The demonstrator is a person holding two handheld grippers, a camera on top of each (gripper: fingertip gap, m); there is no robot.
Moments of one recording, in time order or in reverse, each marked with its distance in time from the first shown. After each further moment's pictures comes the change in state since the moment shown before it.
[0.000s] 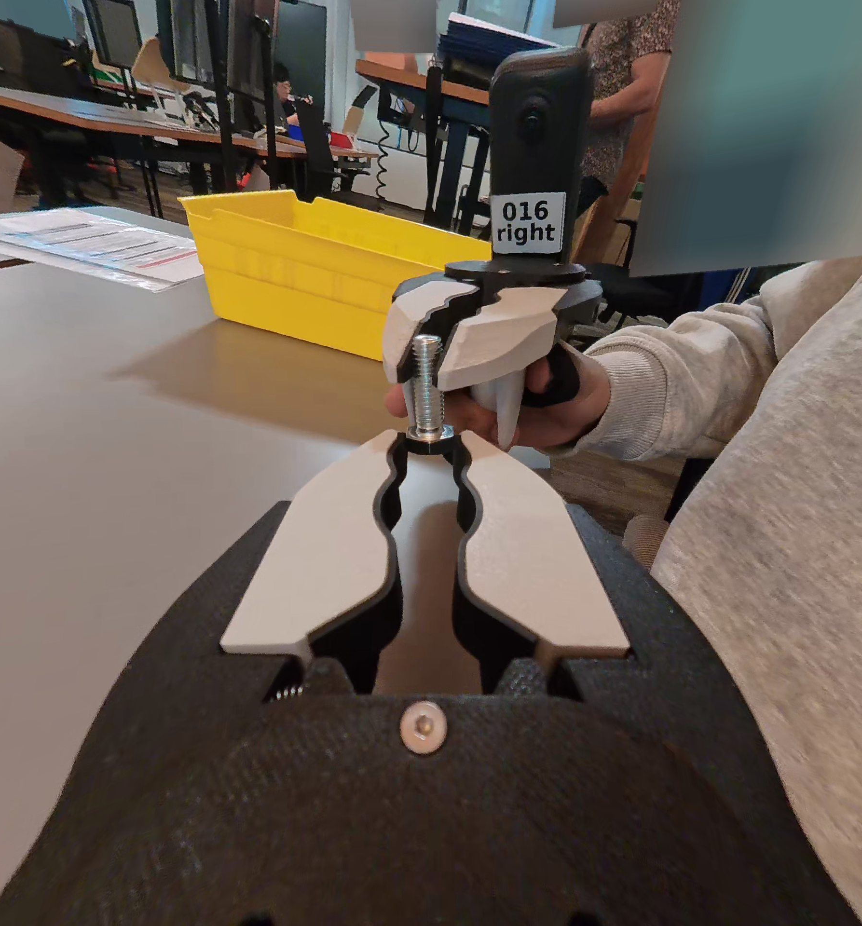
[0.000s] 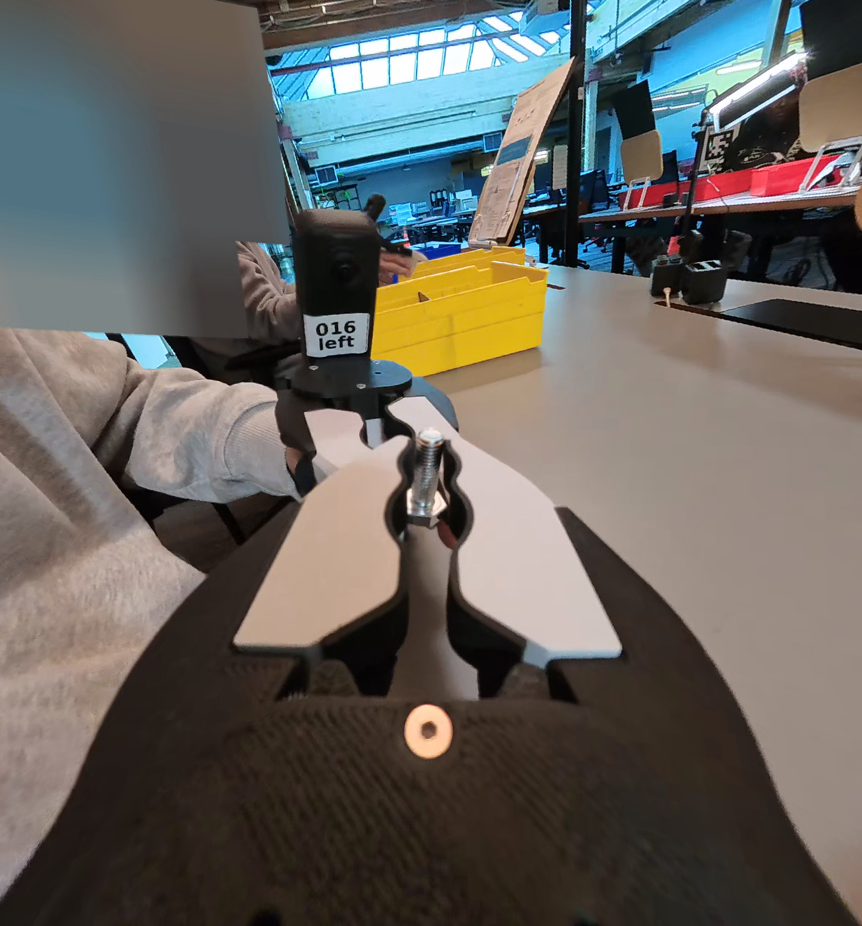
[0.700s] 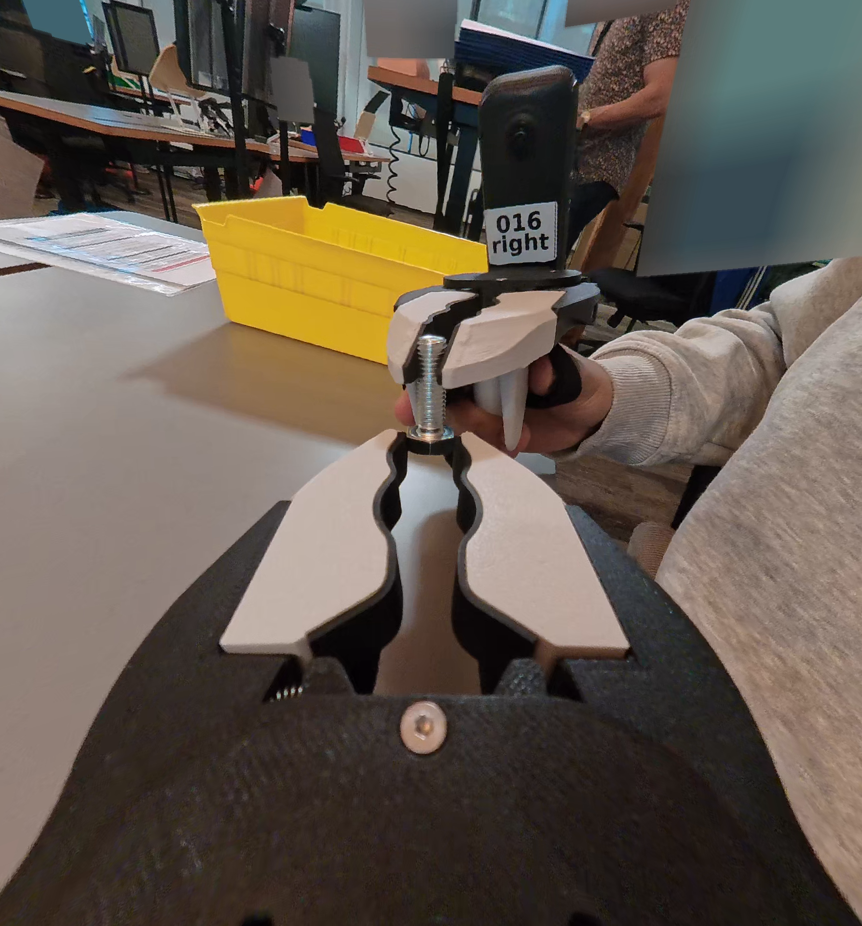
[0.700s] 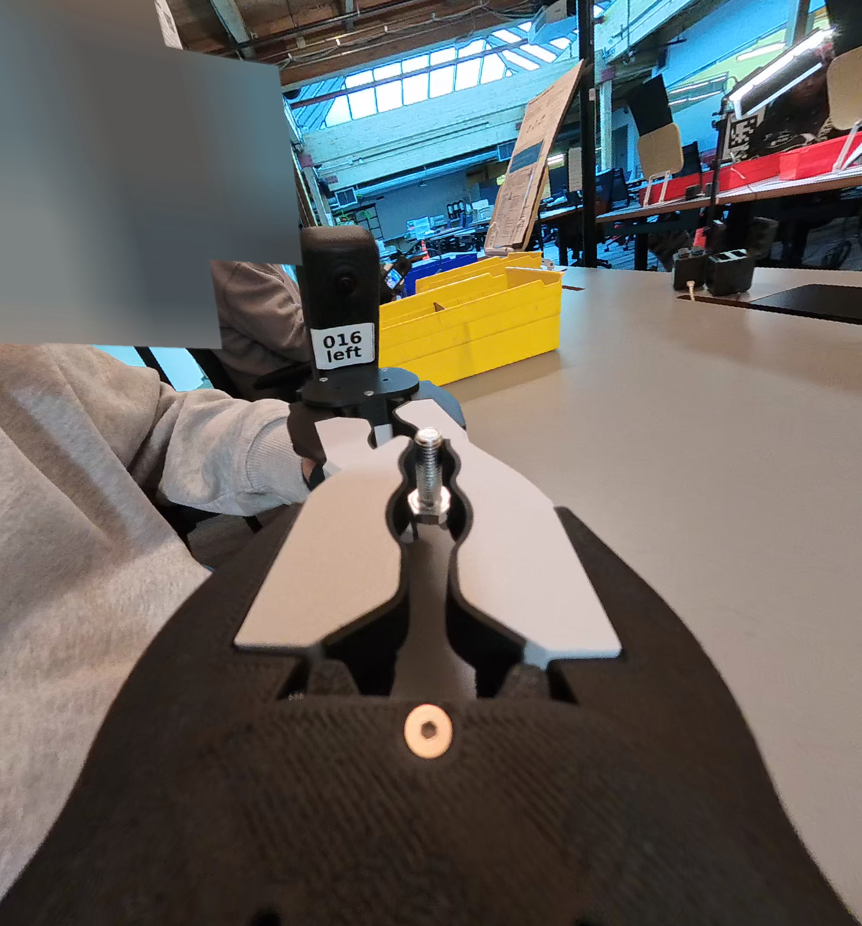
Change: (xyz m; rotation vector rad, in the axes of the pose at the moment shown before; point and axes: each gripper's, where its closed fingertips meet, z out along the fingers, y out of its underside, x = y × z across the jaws) left arm -0.002 -0.003 -0.001 0.006 -0.023 -0.001; right arm -0.001 -0.003 0.000 0.025 -0.039 0.070
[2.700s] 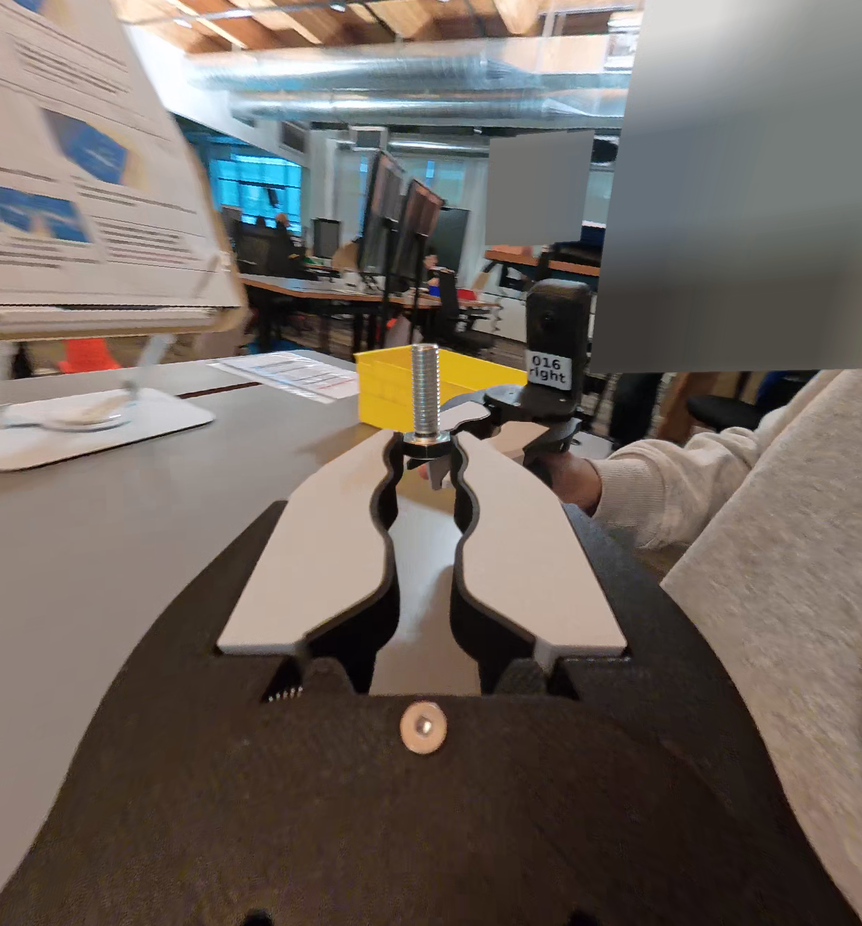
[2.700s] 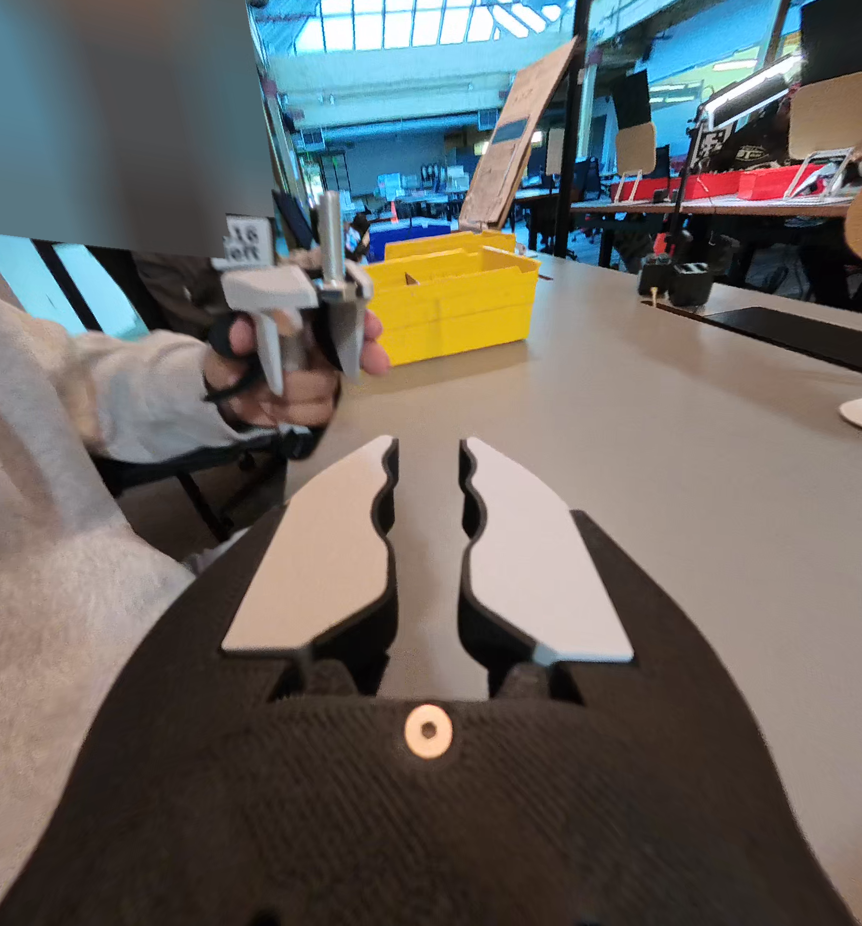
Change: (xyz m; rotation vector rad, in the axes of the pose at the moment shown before) left arm 0.002 -0.062 -0.112 0.270 -0.253 0.031; right arm 0.009 0.005 0.012 -0.086 0.067 -0.159
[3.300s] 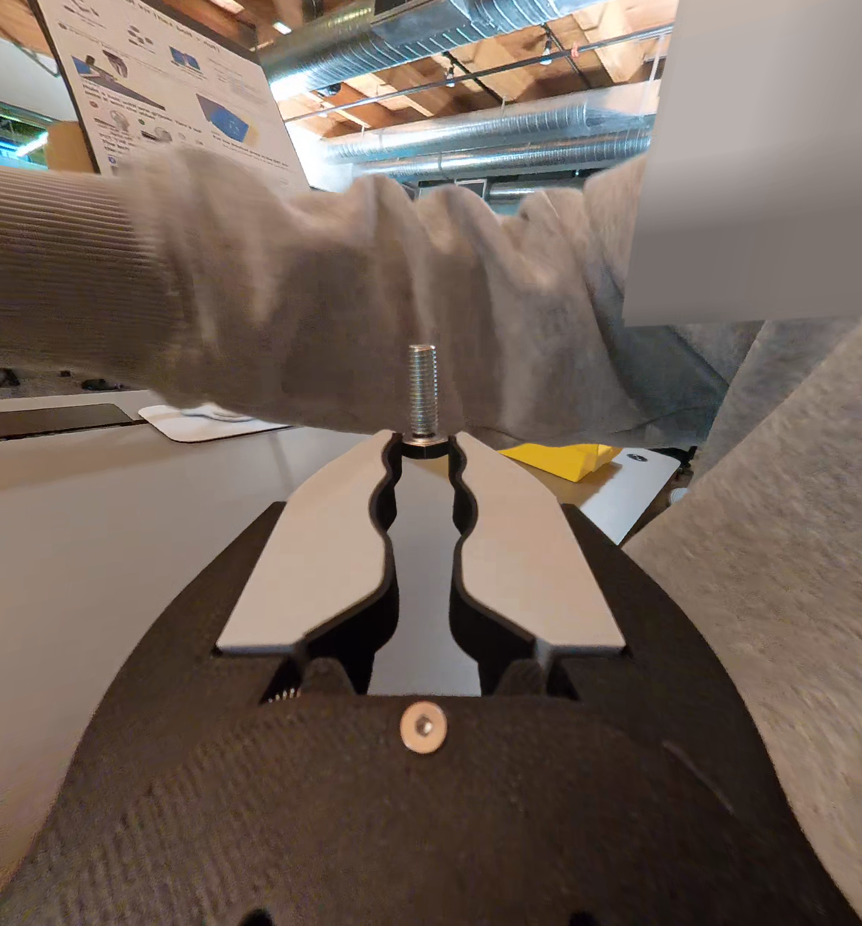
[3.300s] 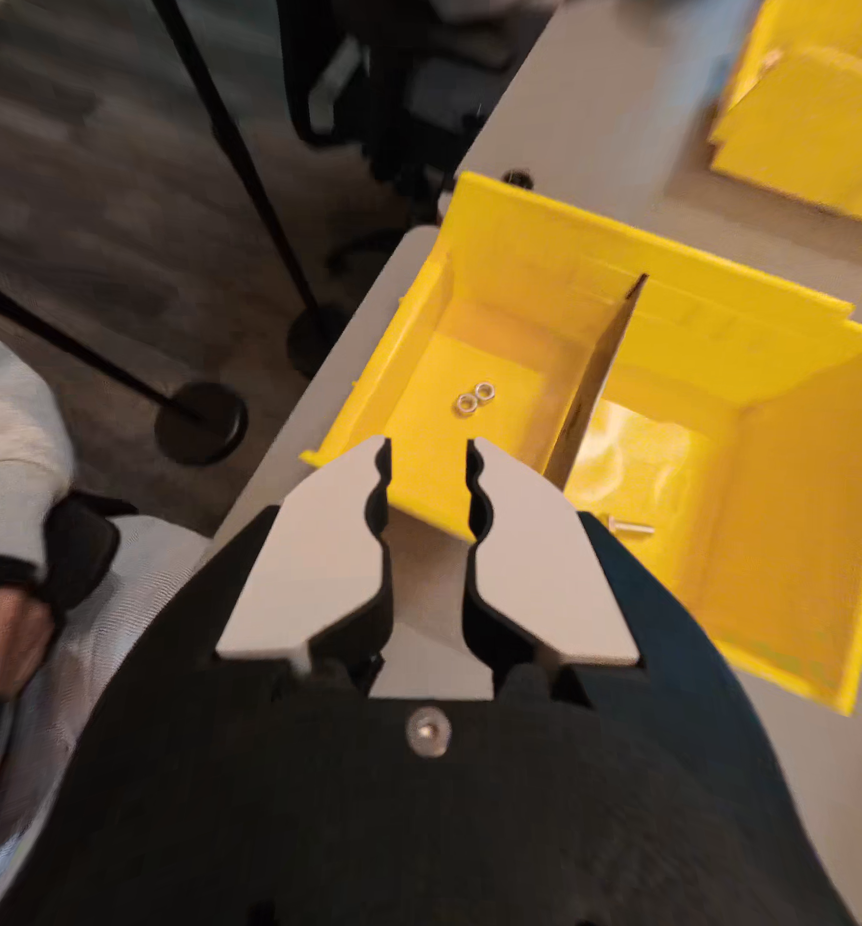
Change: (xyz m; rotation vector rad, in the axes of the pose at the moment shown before) left arm 0.001 -0.010 -0.083 0.080 -0.206 0.064; right arm -0.069 -0.042 0.401 -0.712 -0.627 -0.365
